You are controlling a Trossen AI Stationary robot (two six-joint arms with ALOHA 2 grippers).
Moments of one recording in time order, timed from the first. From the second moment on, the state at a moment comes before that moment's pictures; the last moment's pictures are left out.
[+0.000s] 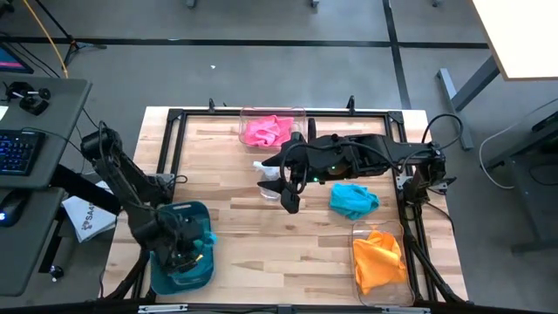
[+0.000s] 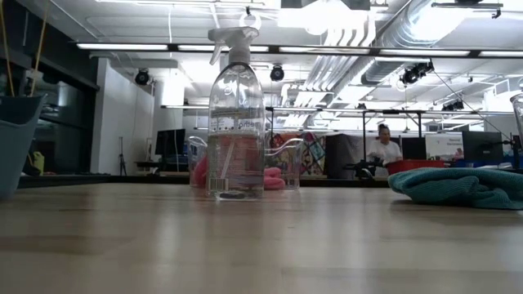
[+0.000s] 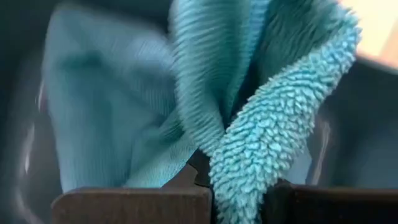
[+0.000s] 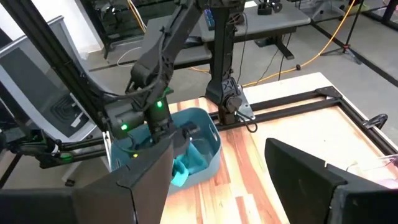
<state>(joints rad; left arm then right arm) -1.00 1.33 0.75 -0.77 -0.22 -1.44 0.23 1.86 2.31 -0.85 0.24 0.29</state>
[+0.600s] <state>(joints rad) -0.91 1.33 0.70 -0.82 -0.05 -1.08 0.23 1.86 2.31 -0.91 0.29 0.34</state>
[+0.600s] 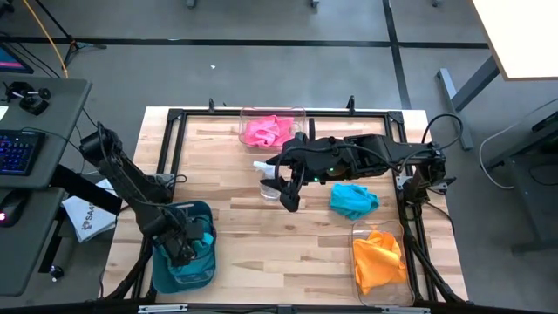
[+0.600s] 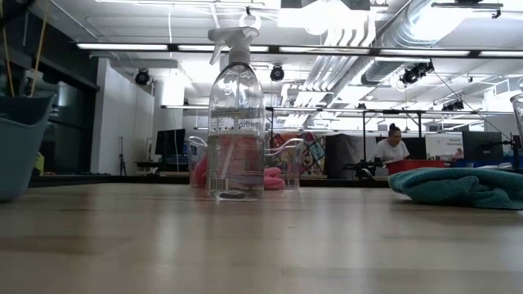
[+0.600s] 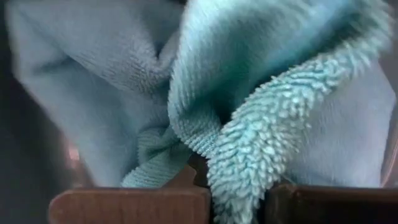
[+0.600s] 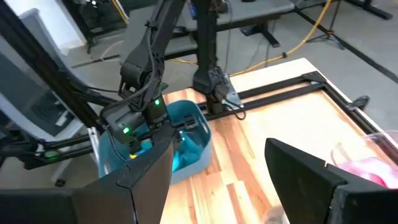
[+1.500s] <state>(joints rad) -0.69 0.95 0.89 -0.94 0.09 -1.02 0.23 1.86 2.31 -1.22 0.32 0.42</state>
